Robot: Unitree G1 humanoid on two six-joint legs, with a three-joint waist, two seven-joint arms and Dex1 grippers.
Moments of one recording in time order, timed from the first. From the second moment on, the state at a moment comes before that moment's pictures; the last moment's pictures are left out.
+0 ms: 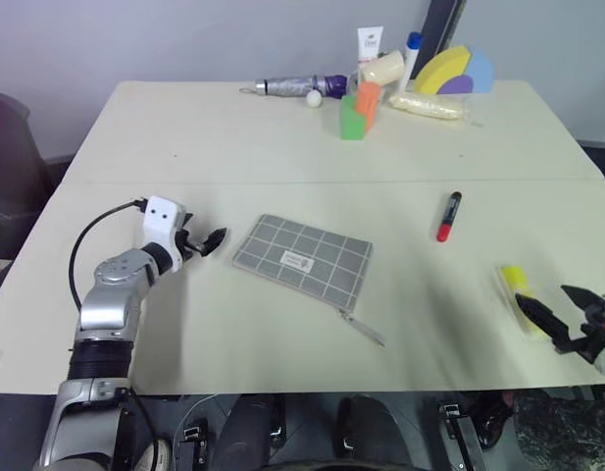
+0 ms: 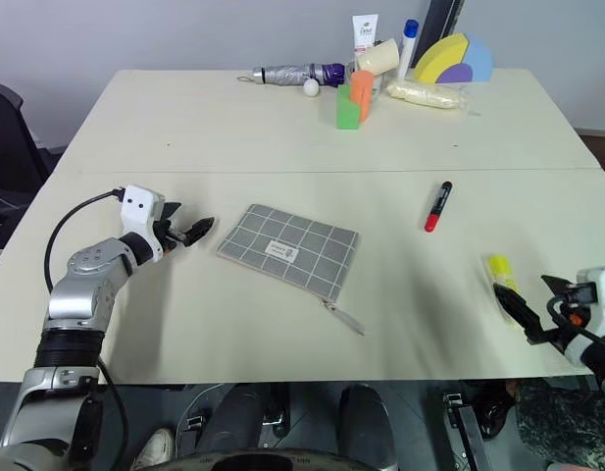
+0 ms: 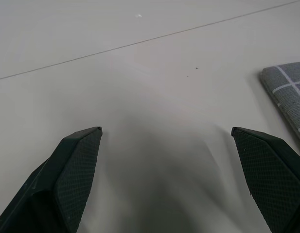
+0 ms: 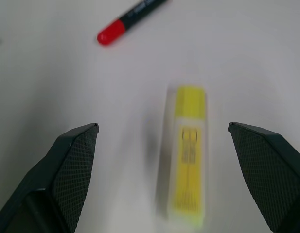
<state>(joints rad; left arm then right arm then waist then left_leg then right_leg) -0.39 0.48 0.14 0.20 -0.23 0.37 -0.59 0.40 -0.67 -0.78 -0.39 0.59 0.66 0.67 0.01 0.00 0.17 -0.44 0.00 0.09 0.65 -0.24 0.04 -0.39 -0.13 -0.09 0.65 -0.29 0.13</state>
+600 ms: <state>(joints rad) -0.33 0.49 0.14 0.15 -0.22 0.34 -0.56 0.04 -0.69 -0.47 -0.39 0.55 0.65 0.60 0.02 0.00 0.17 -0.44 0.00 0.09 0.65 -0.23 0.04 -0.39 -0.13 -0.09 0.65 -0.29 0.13</state>
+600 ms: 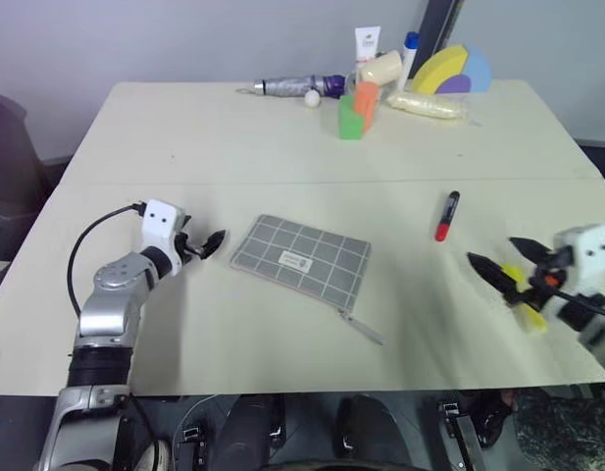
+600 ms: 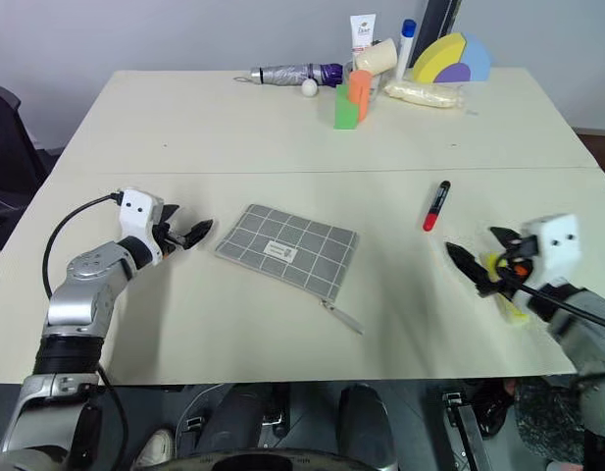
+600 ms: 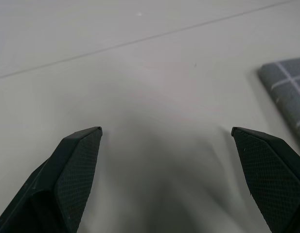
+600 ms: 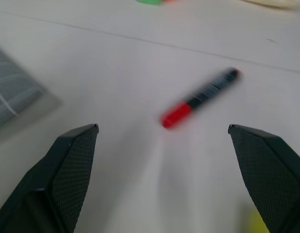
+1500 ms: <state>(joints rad) -0.58 0.73 -0.10 0.66 0.01 -0.47 -1.02 -0.36 -0.55 0.17 -0.31 0.23 0.92 0.37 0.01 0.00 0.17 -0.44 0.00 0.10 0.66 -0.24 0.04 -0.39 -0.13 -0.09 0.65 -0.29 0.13</state>
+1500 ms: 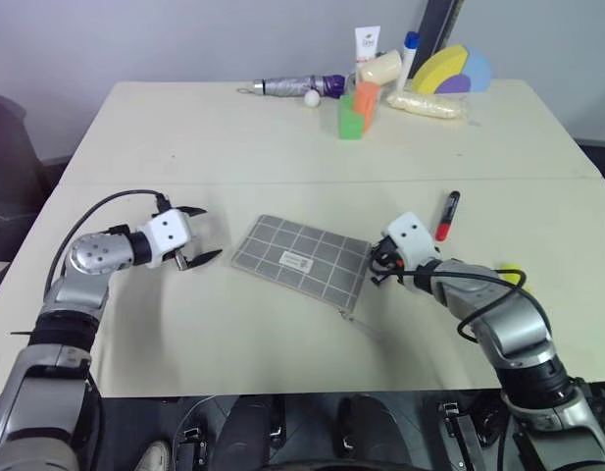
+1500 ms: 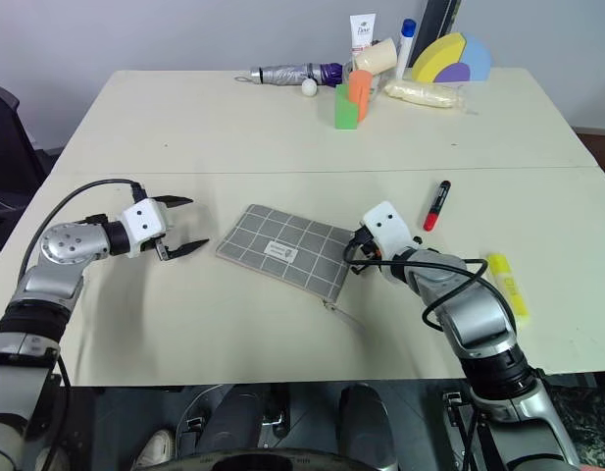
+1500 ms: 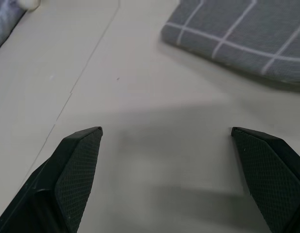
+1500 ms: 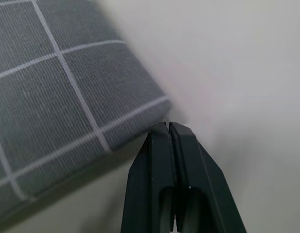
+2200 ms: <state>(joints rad) -0.69 0.72 -0.19 0.80 0.10 -0.82 -1.09 -0.53 -0.53 0.26 -0.11 0.12 0.84 0.47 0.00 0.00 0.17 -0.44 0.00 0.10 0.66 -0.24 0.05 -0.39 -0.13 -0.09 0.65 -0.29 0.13</state>
